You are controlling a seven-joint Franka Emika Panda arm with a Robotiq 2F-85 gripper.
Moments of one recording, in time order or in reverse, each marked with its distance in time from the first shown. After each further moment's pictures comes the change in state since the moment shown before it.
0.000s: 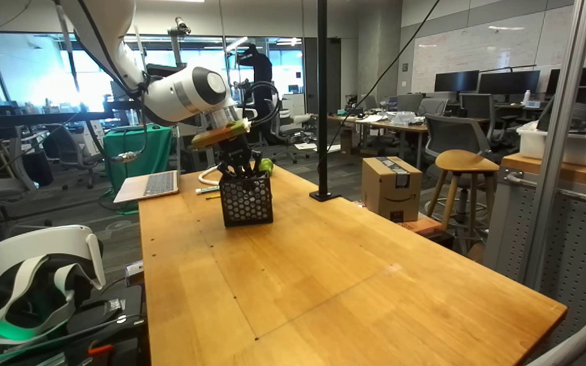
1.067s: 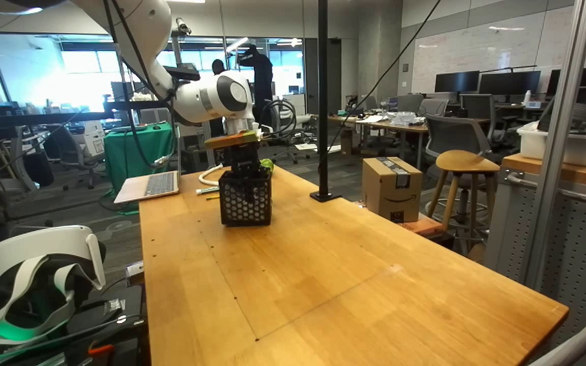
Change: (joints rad) arm 0.015 0.196 -0.011 0.241 0.084 -0.314 -0.024
